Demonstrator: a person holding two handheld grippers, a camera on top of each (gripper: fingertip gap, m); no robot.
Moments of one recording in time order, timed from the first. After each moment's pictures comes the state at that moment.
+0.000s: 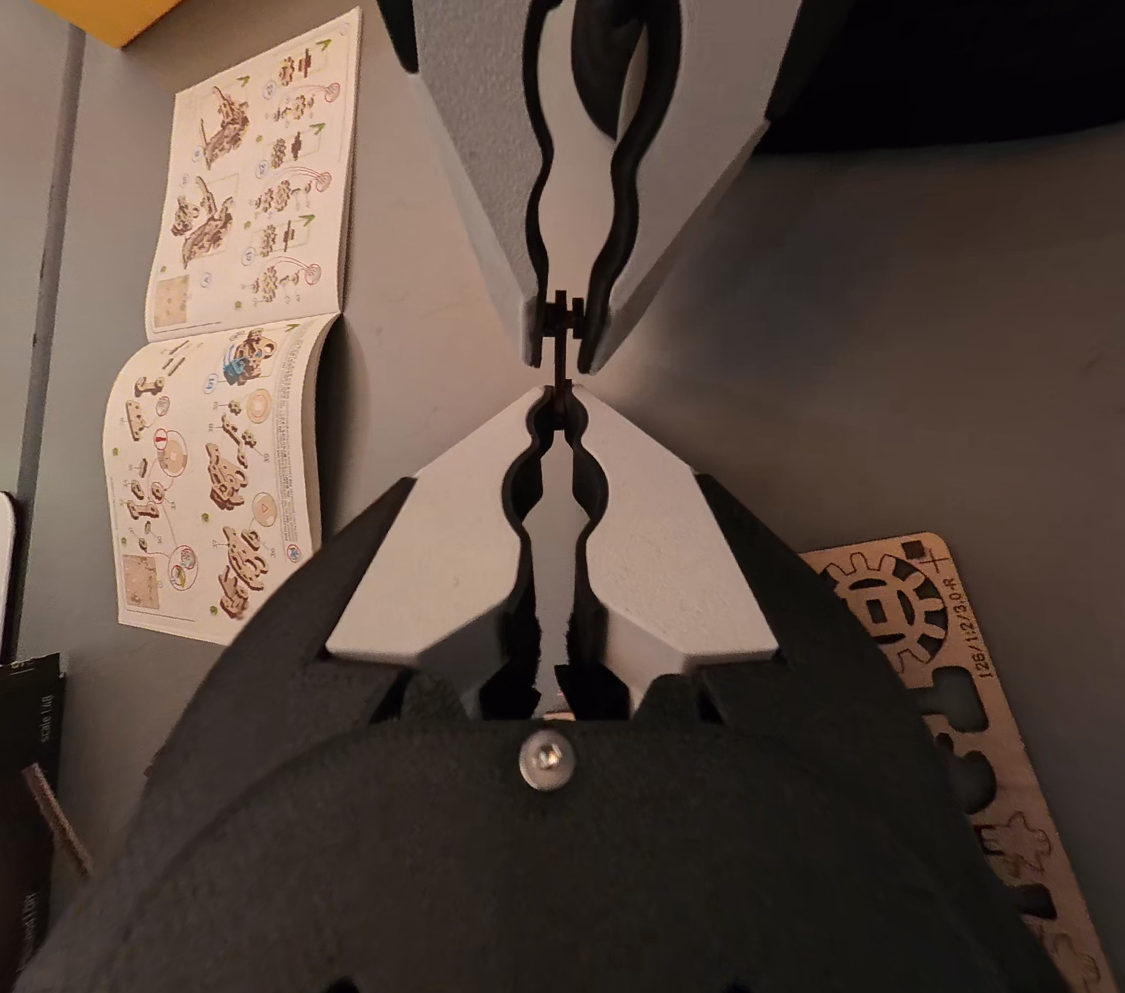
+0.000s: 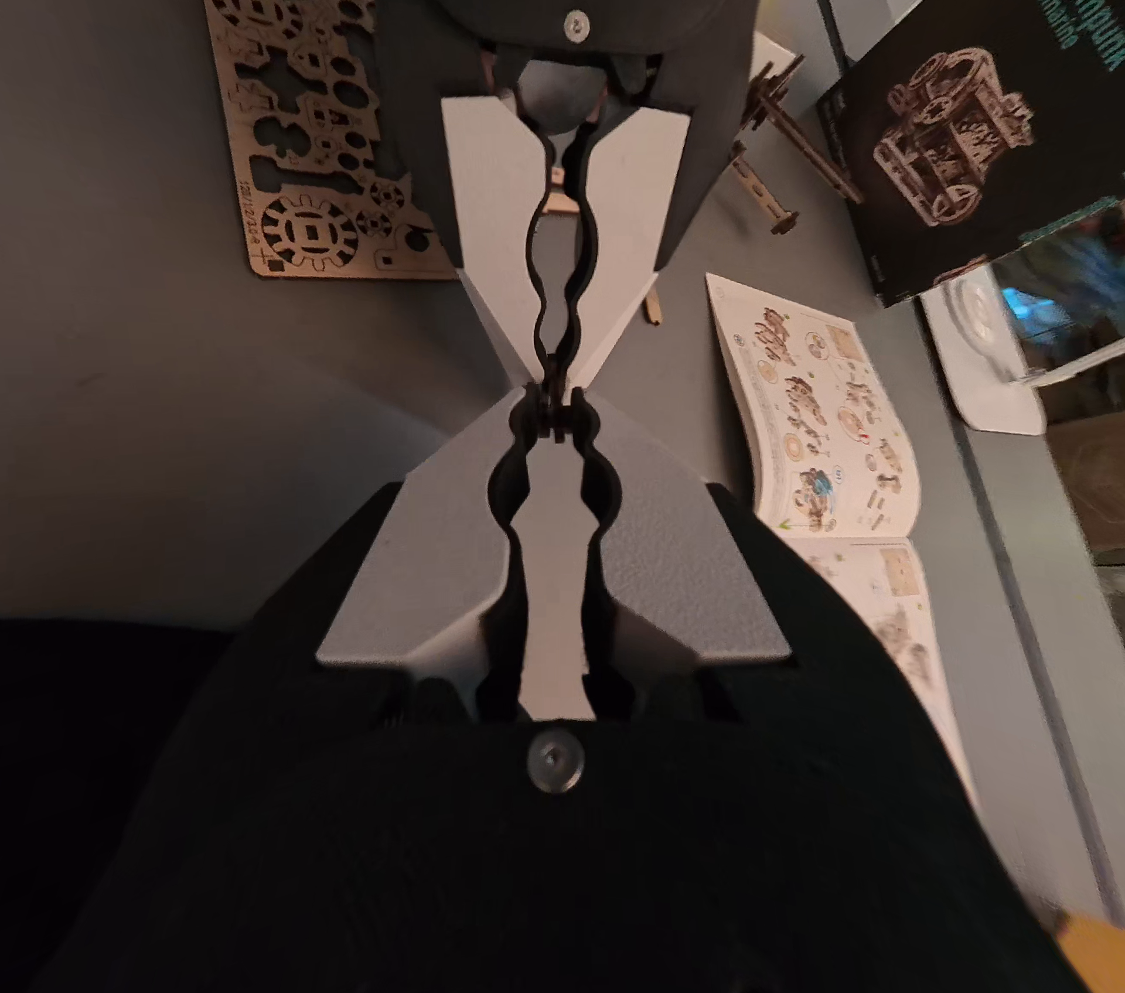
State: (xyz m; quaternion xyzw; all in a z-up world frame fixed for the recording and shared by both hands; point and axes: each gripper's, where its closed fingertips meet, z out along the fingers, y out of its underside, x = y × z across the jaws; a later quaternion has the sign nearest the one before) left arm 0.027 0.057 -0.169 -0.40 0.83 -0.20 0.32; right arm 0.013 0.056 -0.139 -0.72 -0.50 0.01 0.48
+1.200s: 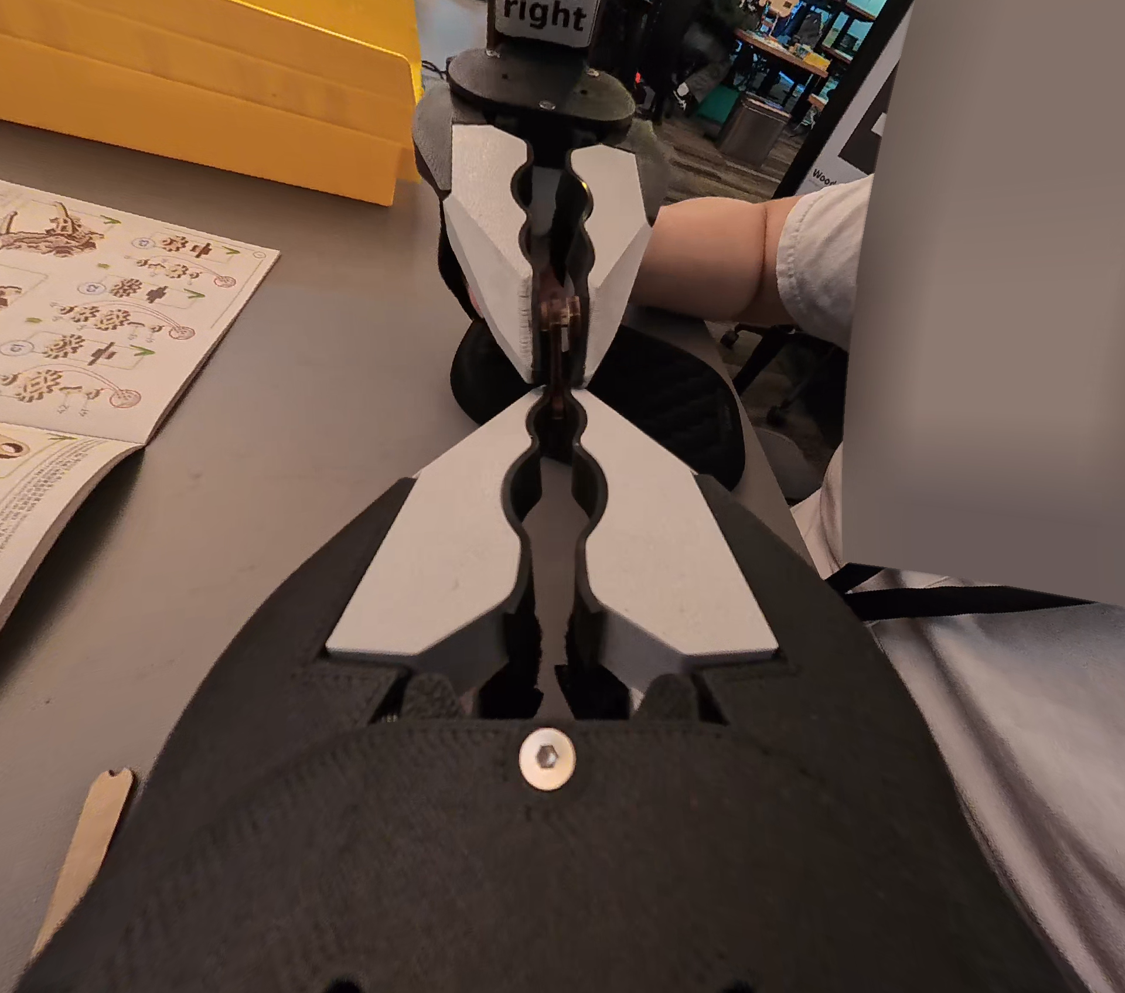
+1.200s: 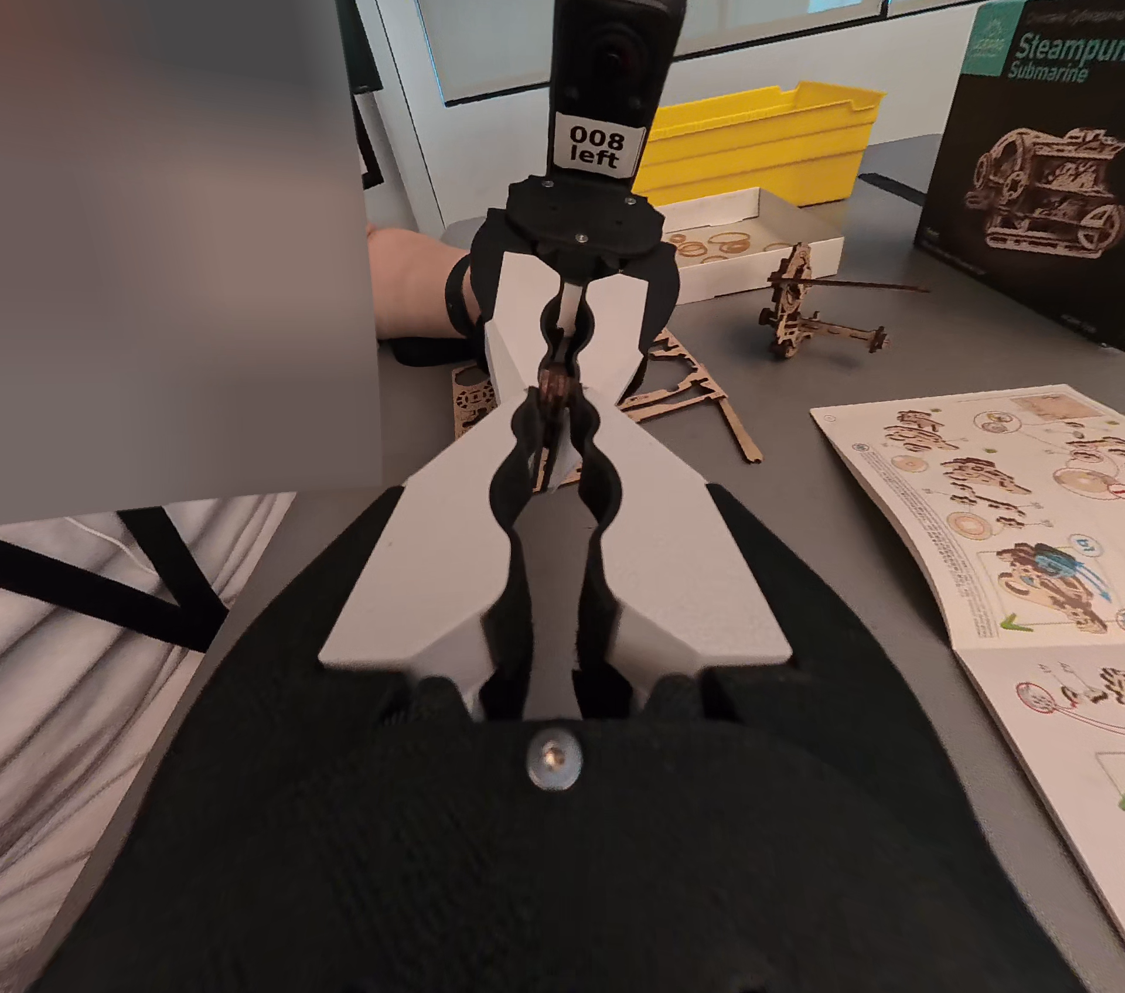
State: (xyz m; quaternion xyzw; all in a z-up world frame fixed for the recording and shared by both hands) left arm 0.036 0.012 -0.087 -0.46 0.64 -0.59 0.17; right arm 0.014 0.039 -0.064 -0.66 -0.33 0.39 0.55
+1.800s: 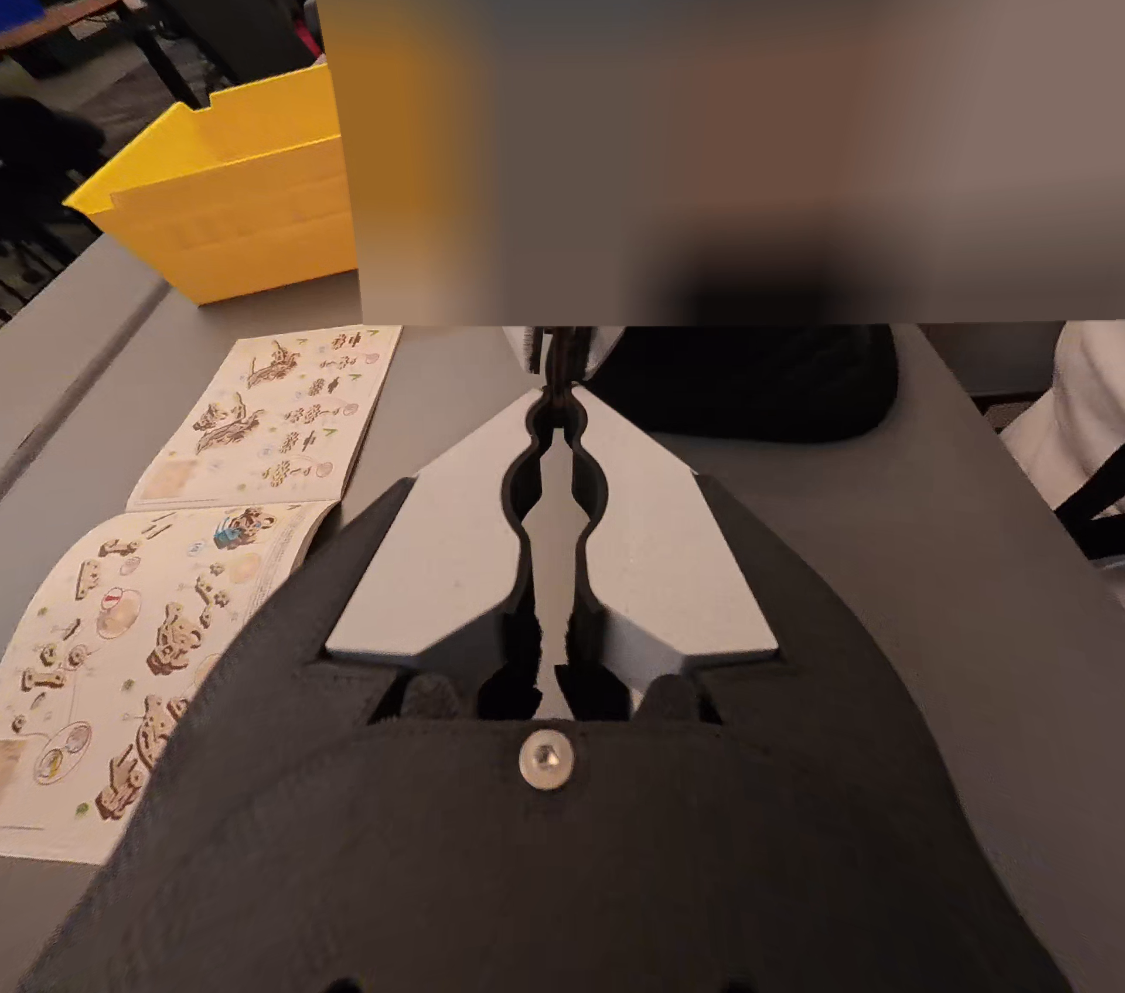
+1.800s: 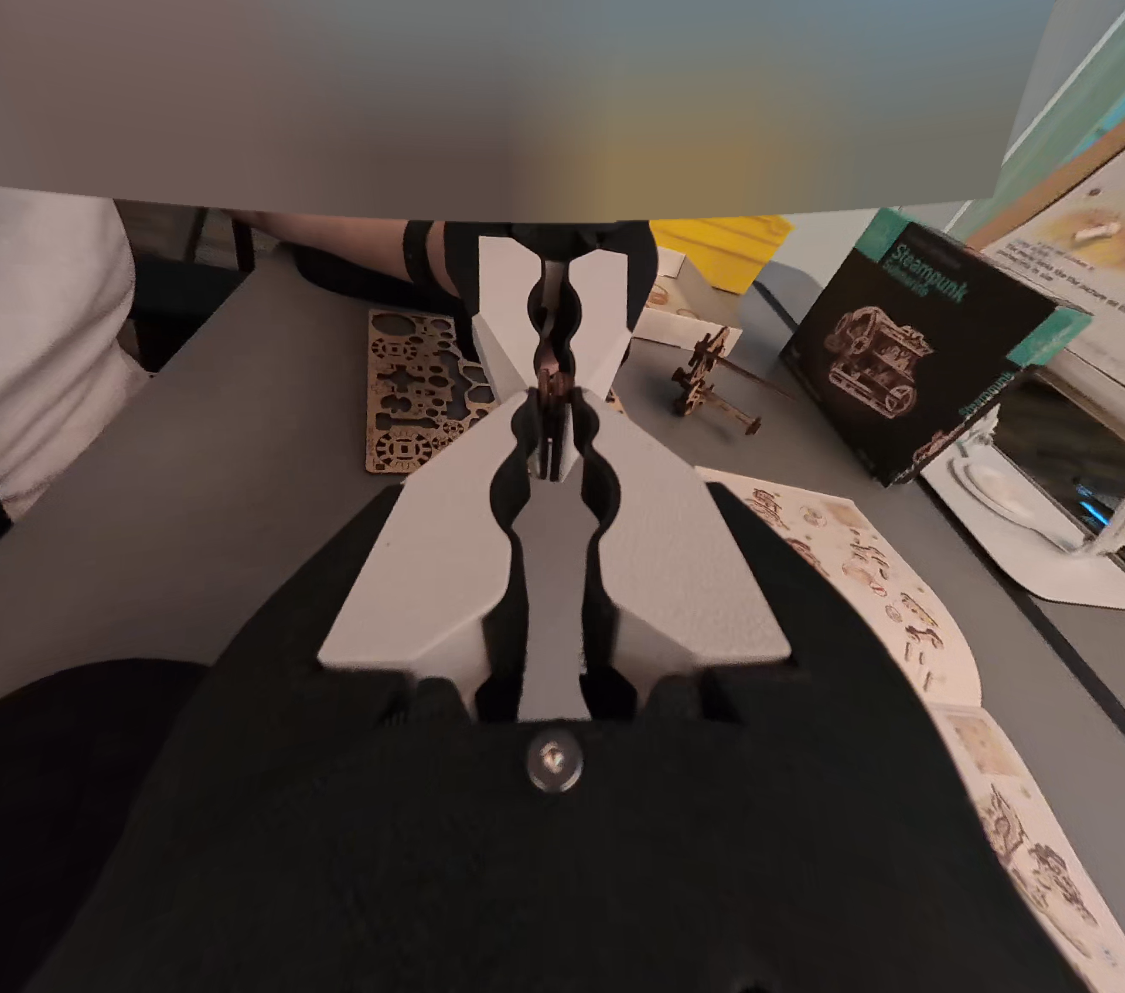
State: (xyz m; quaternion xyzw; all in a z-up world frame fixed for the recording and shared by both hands) left arm 0.035 0.017 -0.085 -0.37 0.73 -0.46 0.35; right arm 0.010 0.029 -0.058 -0.60 -0.45 0.21 0.63
